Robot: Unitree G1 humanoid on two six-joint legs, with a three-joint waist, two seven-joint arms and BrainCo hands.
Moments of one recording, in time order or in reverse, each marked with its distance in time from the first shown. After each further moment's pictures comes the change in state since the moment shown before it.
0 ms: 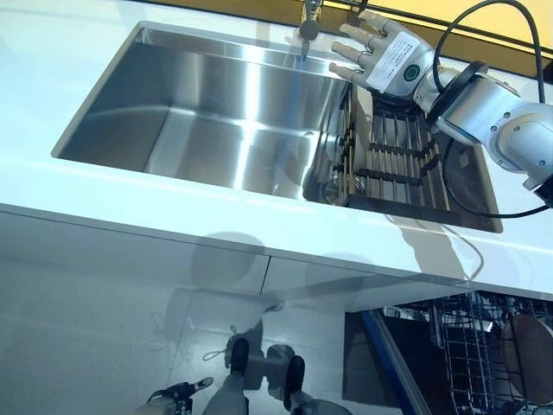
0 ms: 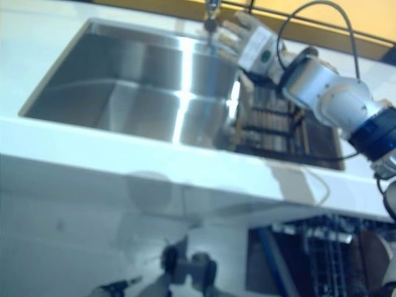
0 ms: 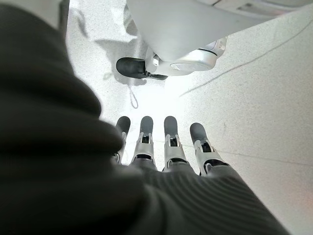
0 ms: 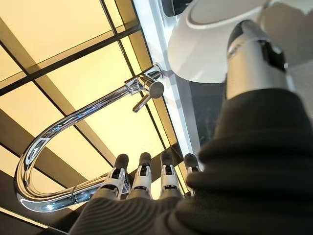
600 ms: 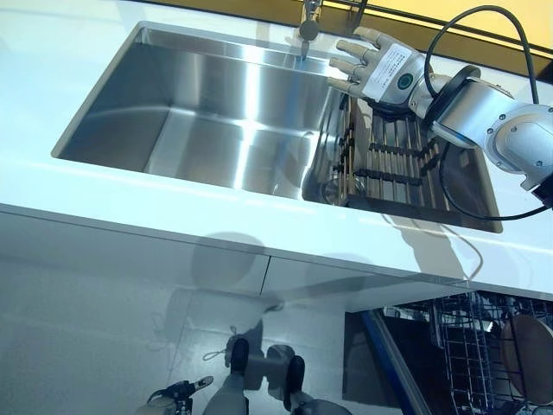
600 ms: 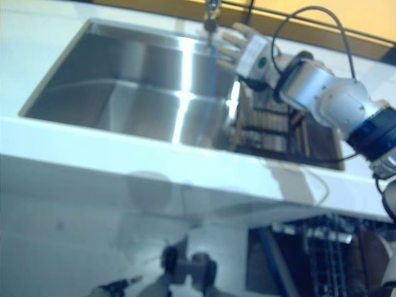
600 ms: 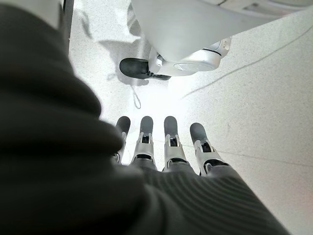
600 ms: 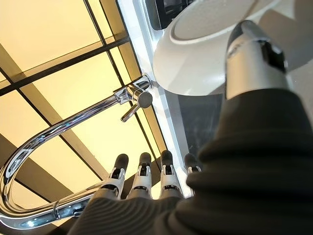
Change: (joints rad) left arm 0.005 0.000 0.000 -0.002 0.000 -0.025 -0.001; right arm 0.000 0.000 0.002 -0.003 -0.002 -0.045 0.079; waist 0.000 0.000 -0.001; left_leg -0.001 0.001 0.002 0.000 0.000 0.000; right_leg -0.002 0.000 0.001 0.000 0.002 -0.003
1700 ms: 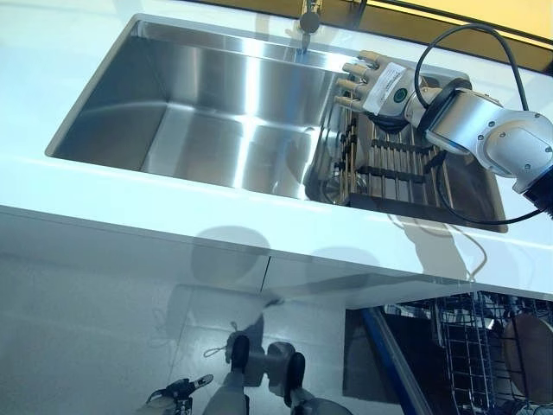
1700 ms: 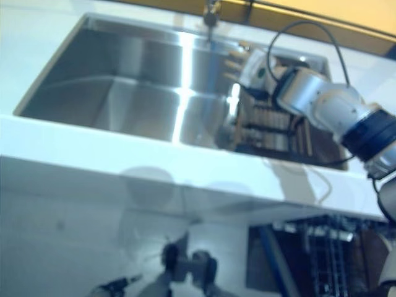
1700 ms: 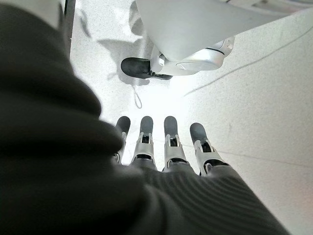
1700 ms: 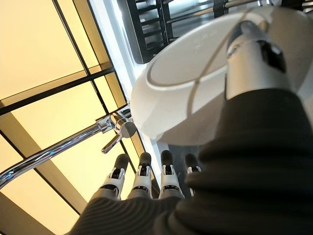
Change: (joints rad) left arm 0.006 0.004 0.000 0.000 -0.012 -0.025 0.000; right arm 0.006 0.025 0.042 0.059 -0.020 -0.026 0.062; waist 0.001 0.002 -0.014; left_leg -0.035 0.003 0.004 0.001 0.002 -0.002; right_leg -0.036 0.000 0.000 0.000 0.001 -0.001
